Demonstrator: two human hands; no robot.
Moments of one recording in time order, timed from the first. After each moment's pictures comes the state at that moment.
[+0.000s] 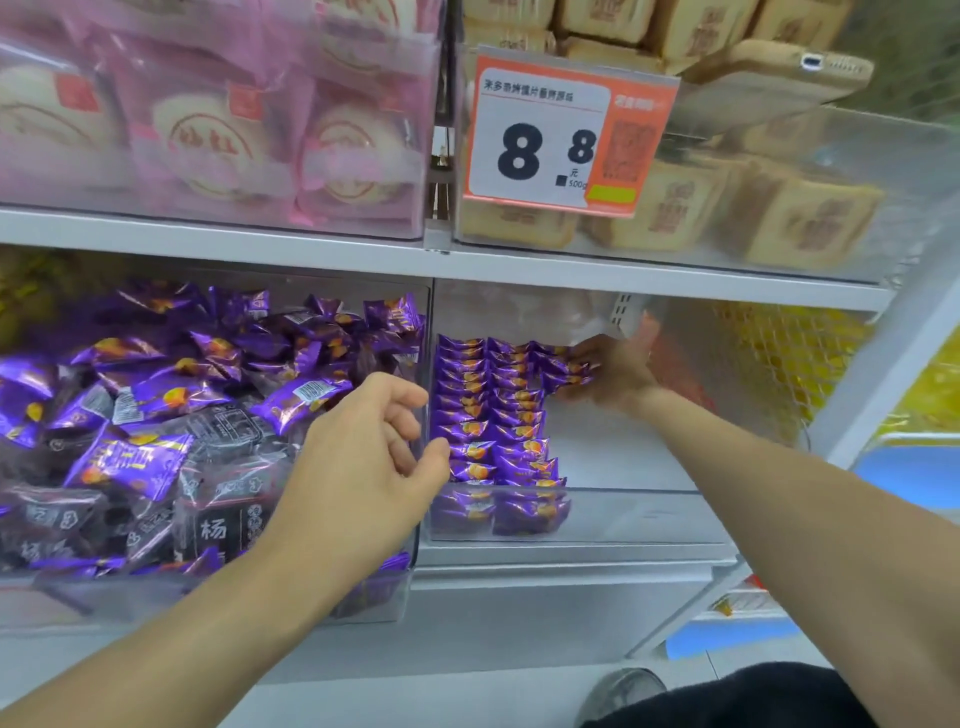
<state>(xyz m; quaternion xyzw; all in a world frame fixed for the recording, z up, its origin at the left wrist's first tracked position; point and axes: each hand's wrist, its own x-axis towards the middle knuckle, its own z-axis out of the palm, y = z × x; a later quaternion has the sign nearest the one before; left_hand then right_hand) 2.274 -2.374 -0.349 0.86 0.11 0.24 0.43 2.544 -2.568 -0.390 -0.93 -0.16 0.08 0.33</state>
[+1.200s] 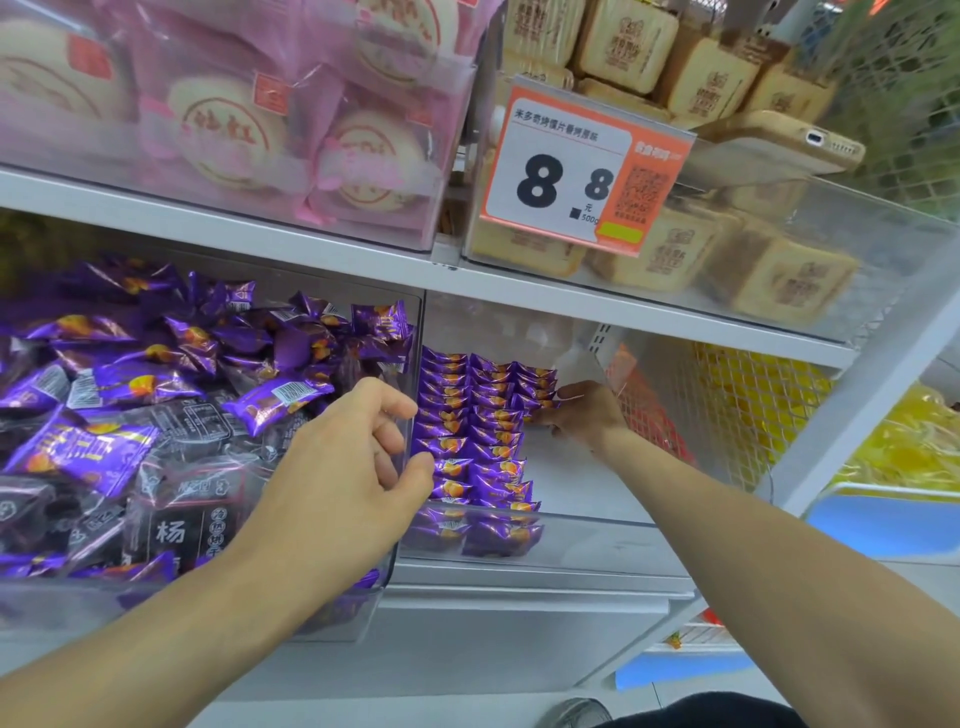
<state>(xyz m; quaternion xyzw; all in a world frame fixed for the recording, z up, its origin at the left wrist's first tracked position) 2.274 -2.373 -0.348 0.85 0.12 0.21 0.46 2.540 -2.555 -0.407 -0.91 -0.01 0.08 0.40</state>
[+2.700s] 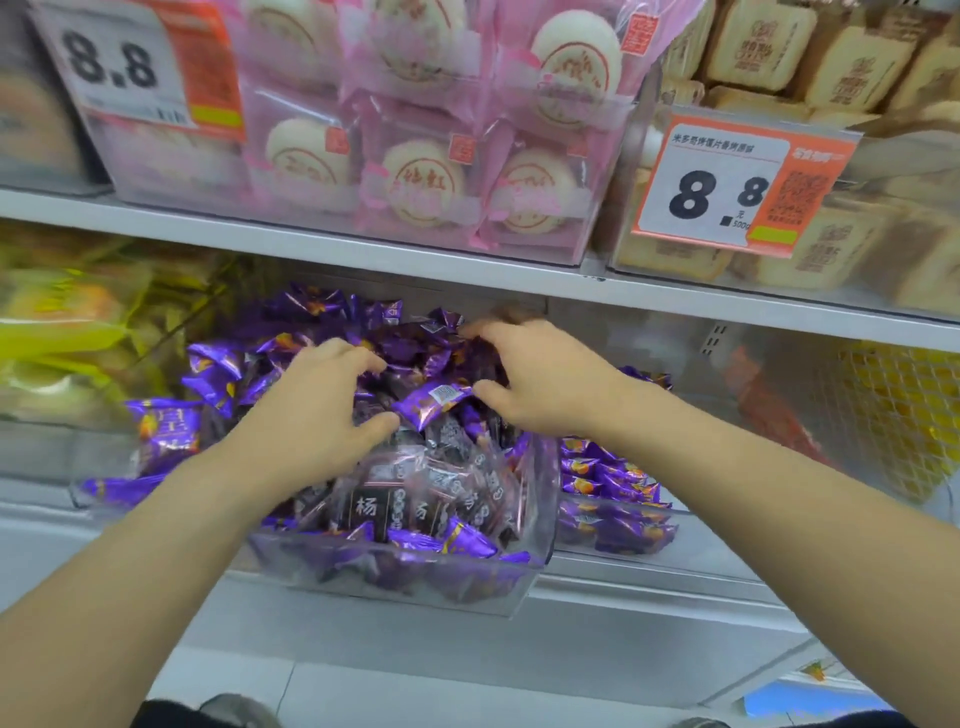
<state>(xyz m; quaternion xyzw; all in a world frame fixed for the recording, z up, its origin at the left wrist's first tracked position) 2.251 -2.229 -0.347 0.97 0.15 0.14 0.14 2.392 -2.407 -0.309 -0.85 -0.51 -0.05 0.11</state>
